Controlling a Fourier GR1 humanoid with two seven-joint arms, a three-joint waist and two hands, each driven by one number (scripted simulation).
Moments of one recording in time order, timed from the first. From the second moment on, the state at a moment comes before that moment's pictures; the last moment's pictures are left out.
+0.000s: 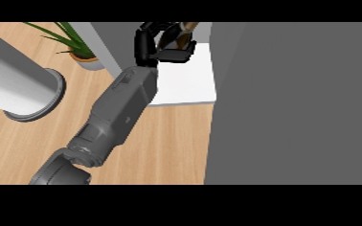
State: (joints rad) left arm -1.11 0.00 -0.02 -0.27 0.50 0.43 -0.70; right arm -0.06 -0.02 0.07 -2.46 -0.13 0.17 0.62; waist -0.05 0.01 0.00
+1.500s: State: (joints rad) left arm -1.14 0.01 0.01 -0.08 0.46 0.48 -0.77; right arm -0.06 -0.01 0.07 -2.44 -0.13 0.18 0.57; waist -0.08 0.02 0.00
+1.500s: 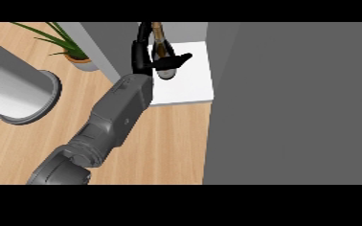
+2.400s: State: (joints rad) left arm -1.10 0.00 0.03 -0.09 0.45 0.44 -0.83; right arm -0.08 -0.01 0.08 -2.44 -0.14 0.18 0.59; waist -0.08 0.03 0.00
